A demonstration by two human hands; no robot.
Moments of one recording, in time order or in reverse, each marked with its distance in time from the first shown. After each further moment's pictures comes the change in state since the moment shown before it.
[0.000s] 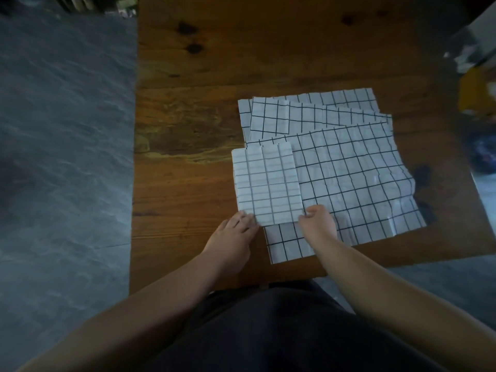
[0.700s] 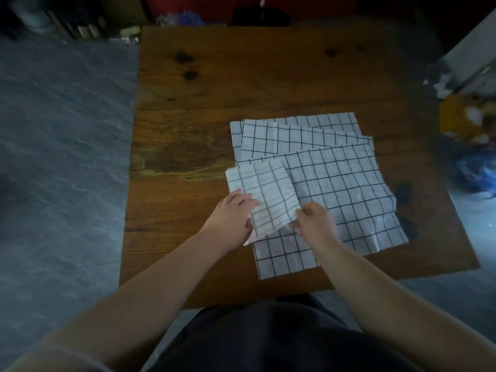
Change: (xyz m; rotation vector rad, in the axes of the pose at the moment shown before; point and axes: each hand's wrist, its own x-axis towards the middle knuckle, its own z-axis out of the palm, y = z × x) left_hand 0.022 0.027 -0.092 -0.179 0.197 -0.029; right_hand -0.014 -0.037 -0.044 0.218 0.014 -0.104
